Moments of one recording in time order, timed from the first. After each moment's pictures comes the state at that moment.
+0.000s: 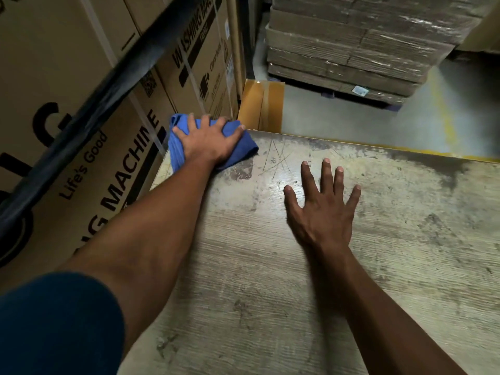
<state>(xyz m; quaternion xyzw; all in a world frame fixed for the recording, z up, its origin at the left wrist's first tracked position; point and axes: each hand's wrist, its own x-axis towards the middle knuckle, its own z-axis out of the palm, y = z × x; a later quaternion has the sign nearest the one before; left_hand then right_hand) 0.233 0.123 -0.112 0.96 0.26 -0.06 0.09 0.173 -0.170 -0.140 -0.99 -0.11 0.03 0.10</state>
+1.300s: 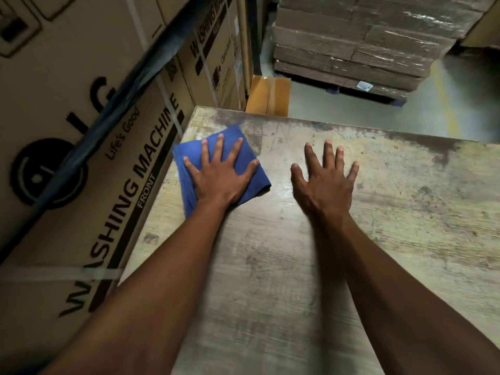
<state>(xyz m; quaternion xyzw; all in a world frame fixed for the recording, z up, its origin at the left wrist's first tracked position) 0.096 0.053 -0.126 0.96 0.25 -0.03 0.12 0.168 -0.174 -0.135 -0.99 -0.12 0.01 0.11</state>
